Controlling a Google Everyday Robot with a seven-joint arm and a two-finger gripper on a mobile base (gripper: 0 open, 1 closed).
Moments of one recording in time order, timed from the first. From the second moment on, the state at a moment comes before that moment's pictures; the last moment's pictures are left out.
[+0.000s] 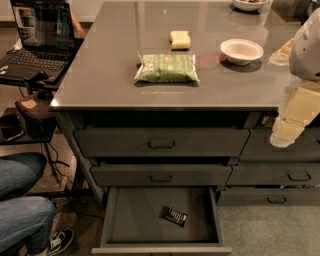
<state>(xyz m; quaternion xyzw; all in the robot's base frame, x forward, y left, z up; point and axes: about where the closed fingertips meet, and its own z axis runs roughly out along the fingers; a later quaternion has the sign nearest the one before) 0.438 -0.217 0.976 -0.60 0.78 -0.03 0.16</state>
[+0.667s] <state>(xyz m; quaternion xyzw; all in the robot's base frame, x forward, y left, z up) 0.433 -0.210 0.954 -0.61 0.77 -0.03 0.17</state>
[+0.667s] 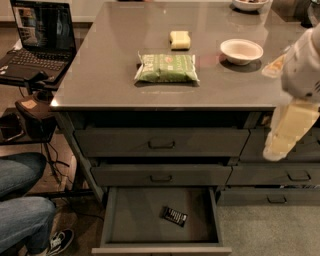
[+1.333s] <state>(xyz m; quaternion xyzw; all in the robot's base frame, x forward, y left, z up) 0.410 -0.172 0.807 -0.65 0.74 0.05 0.19</state>
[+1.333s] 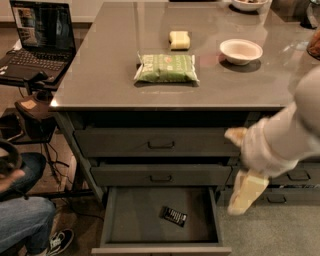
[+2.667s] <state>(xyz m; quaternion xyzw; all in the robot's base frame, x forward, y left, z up) 0.291 -0.097 0.374 -0.57 0.78 0.23 0.12</state>
